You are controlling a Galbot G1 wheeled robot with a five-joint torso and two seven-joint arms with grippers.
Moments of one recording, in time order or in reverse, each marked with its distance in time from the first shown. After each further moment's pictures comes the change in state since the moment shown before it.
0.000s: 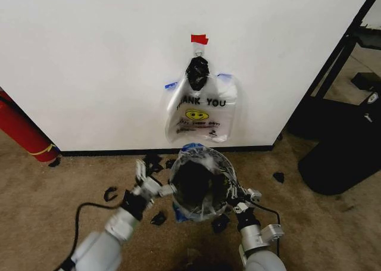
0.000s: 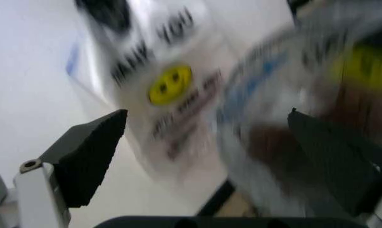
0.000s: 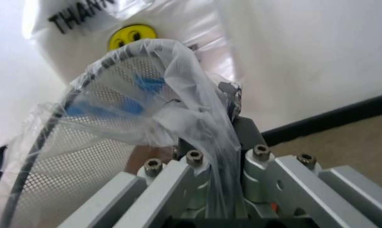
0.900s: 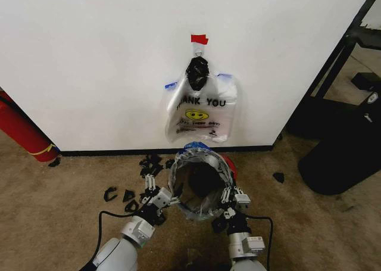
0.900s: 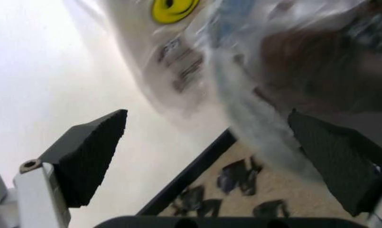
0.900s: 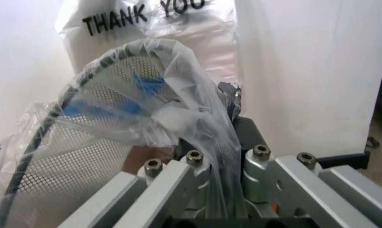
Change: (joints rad) left arm -0.079 -0.046 0.101 0.075 -0.005 0.244 -0.119; right arm 0.009 0.034 -0.107 0.003 -0.353 -0.010 0.184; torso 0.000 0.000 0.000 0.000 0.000
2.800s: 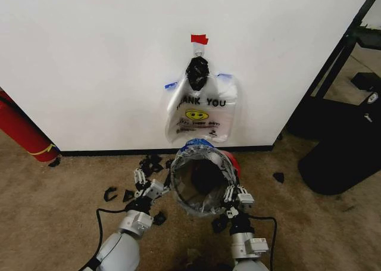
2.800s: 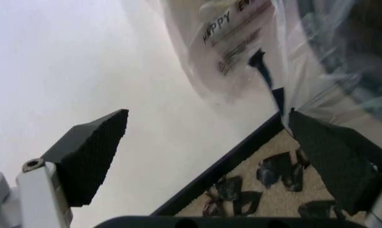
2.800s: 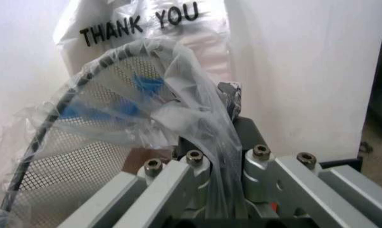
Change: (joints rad) left arm -0.020 -0.088 -0.045 0.066 0.059 0.010 -0.073; right arm -0.028 -0.019 0.024 0.034 0.014 0.010 -0.010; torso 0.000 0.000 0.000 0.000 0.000
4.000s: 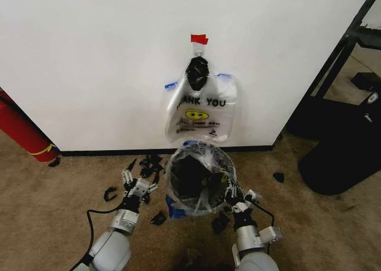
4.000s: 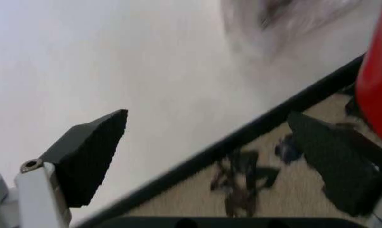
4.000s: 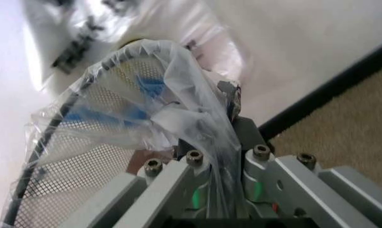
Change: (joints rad) left arm -0.001 0.023 -0.082 0.151 -0.200 -0.150 -0.041; right arm 0.067 0.010 0.070 -0.064 0.735 0.081 -0.290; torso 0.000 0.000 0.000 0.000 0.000
